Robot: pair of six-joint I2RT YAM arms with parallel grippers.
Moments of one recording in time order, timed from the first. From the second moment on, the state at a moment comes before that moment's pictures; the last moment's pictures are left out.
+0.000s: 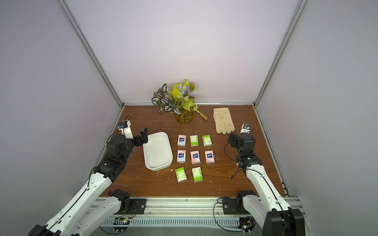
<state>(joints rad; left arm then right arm) -0.30 0.79 0.62 -0.05 -0.27 -0.24 0.09 0.97 0.52 -0.01 0.31 0.20</state>
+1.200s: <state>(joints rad) -0.23 0.88 0.59 -0.02 -0.29 -0.25 -0.09 1.36 0.21 0.96 -0.12 0.03</state>
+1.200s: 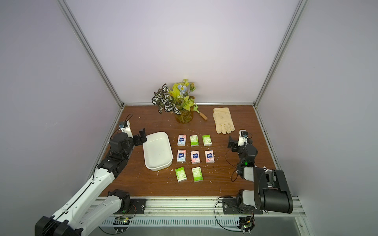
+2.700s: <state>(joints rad) -0.06 1.00 0.14 0.79 -0.49 0.00 0.01 1.55 0.20 1.17 0.00 0.02</state>
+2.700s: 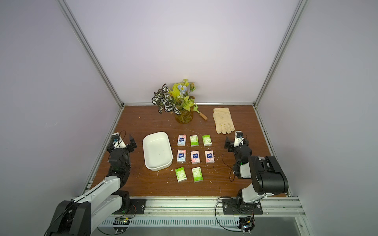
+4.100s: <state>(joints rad) -0.01 1.26 0.04 1.21 -0.12 0.09 0.01 1.55 0.20 1.17 0.00 0.02</state>
